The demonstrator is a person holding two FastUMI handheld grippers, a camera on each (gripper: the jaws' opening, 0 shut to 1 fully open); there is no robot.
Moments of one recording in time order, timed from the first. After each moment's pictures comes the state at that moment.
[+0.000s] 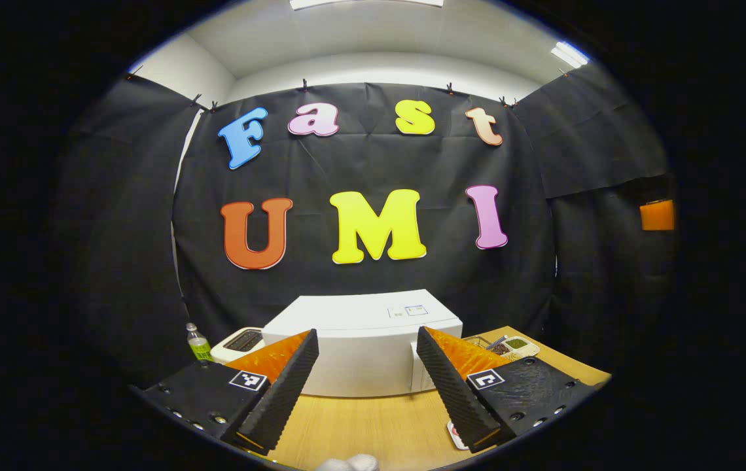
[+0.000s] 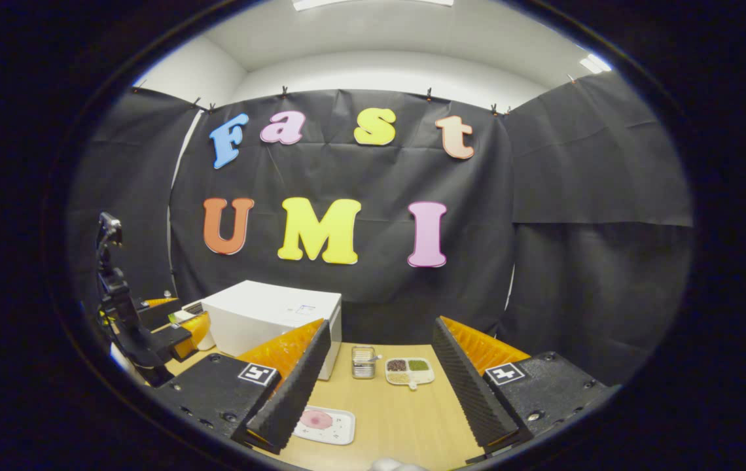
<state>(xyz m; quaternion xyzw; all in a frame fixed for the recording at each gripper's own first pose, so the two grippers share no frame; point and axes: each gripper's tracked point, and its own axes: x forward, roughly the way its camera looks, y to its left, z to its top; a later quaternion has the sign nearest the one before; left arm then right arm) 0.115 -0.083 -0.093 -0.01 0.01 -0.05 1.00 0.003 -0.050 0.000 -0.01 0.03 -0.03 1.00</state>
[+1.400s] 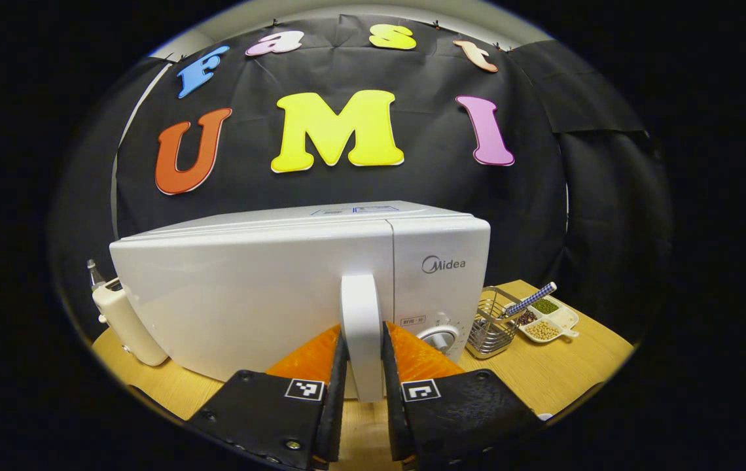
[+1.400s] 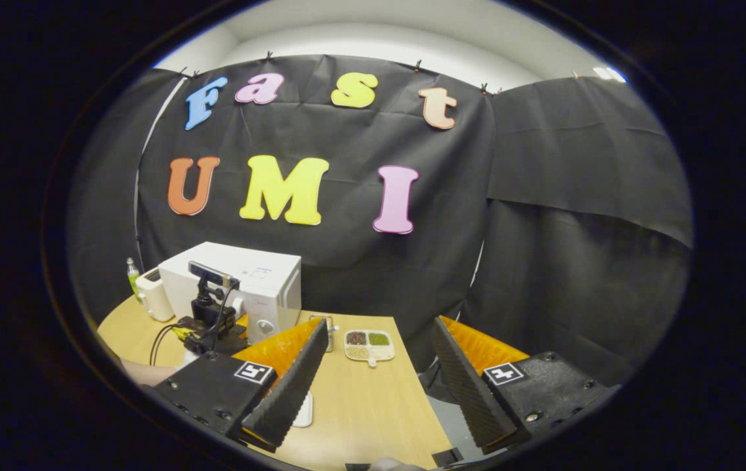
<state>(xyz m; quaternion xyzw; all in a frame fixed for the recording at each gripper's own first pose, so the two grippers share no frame) 0.278 -0.178 -0.273 -0.01 0.13 -0.07 0.99 0.018 -0.093 -0.037 -0.03 0.11 -0.10 0.99</state>
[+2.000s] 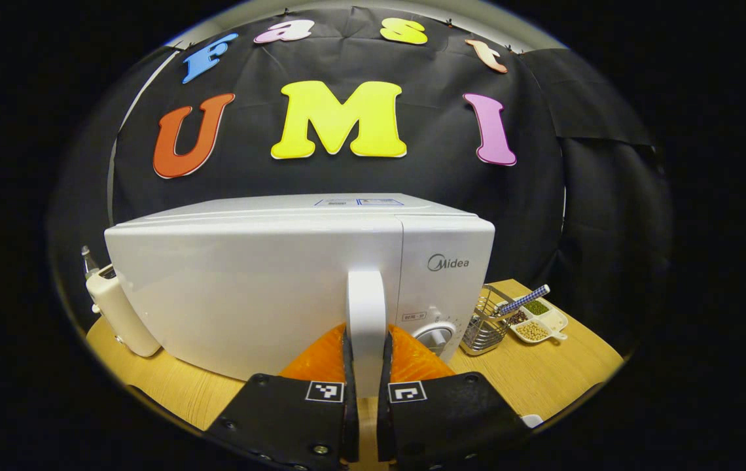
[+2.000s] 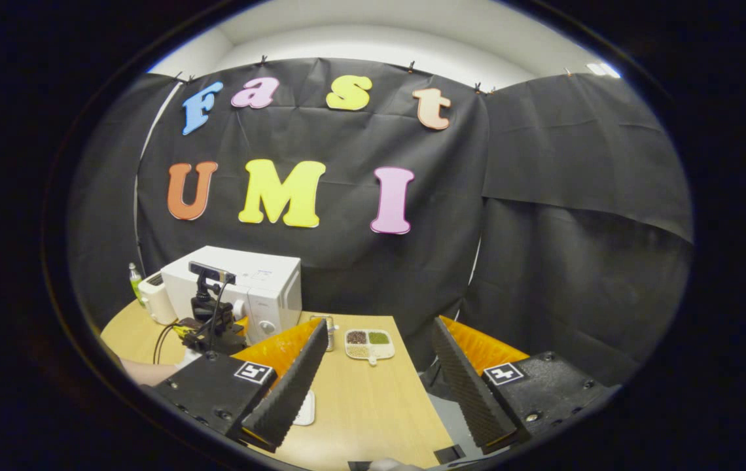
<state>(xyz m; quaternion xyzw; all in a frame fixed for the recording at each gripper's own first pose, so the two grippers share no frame) 0.262 -0.174 -0.271 -0.04 0.15 -0.08 0.98 0.007 -0.091 -0.035 -0.02 0.11 -0.09 0.99</state>
